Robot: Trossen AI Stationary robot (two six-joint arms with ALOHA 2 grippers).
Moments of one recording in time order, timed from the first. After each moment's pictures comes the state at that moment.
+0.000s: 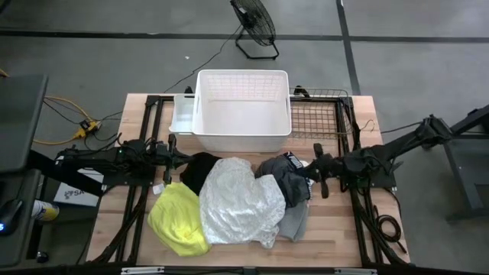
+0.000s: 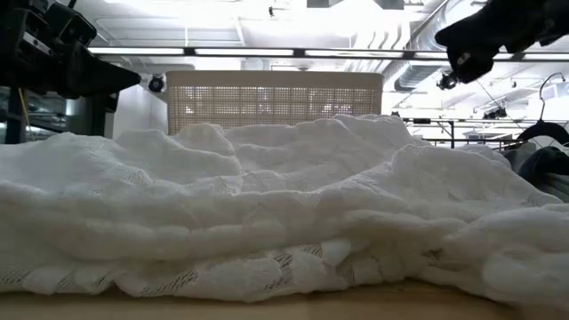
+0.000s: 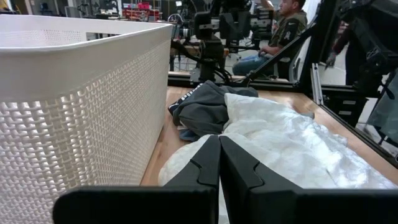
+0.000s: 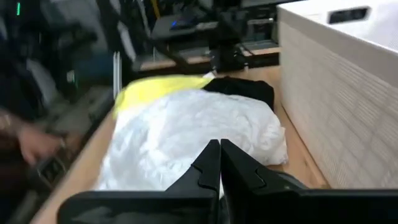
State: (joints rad) left arm 0.00 0.02 0.05 -0.05 -0.04 -0.06; right arm 0.38 0.70 0.34 0.13 0.31 0.19
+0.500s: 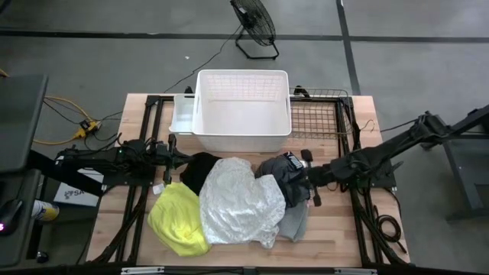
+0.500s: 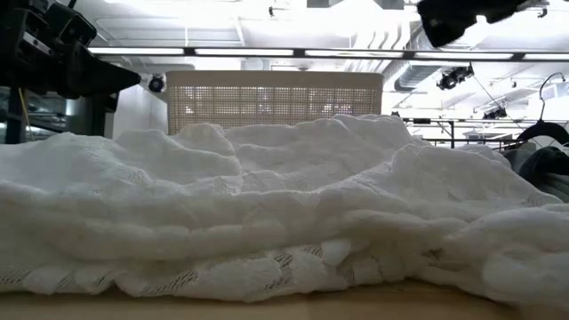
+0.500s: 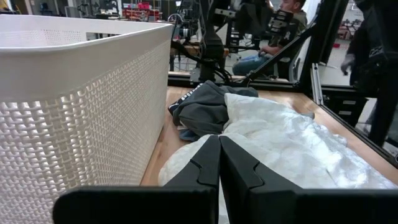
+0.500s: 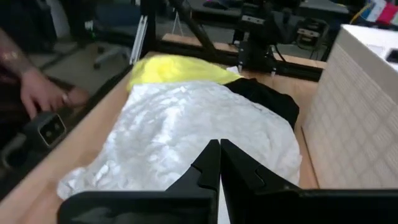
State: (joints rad) left arm 0.00 0.02 0.05 -0.05 -0.04 -0.06; right arm 0.40 0.98 0.57 0.08 0.24 -0.03
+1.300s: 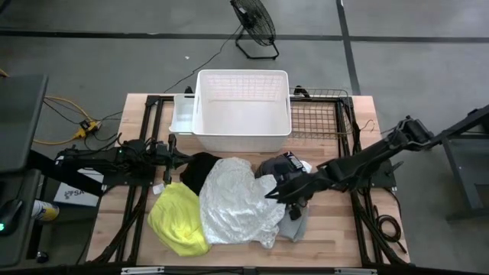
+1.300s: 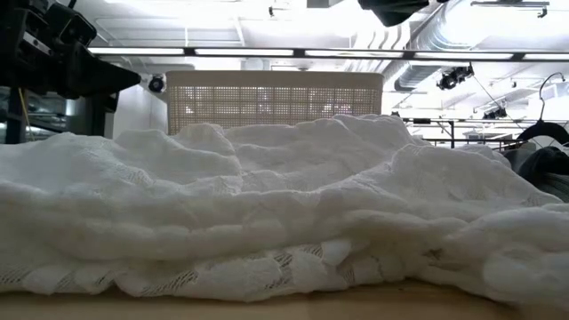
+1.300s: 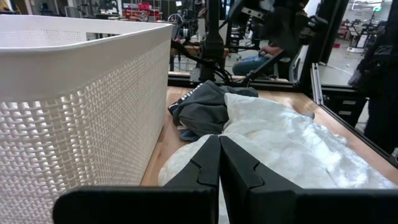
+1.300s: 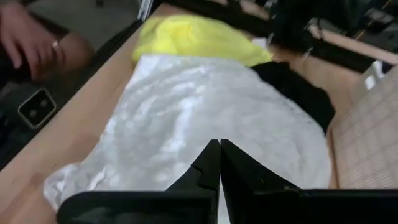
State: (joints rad) left arm 0.00 0.02 0.05 -0.05 -0.04 -0.06; right arm 0.42 1.39 0.95 -0.12 0.20 -0.07
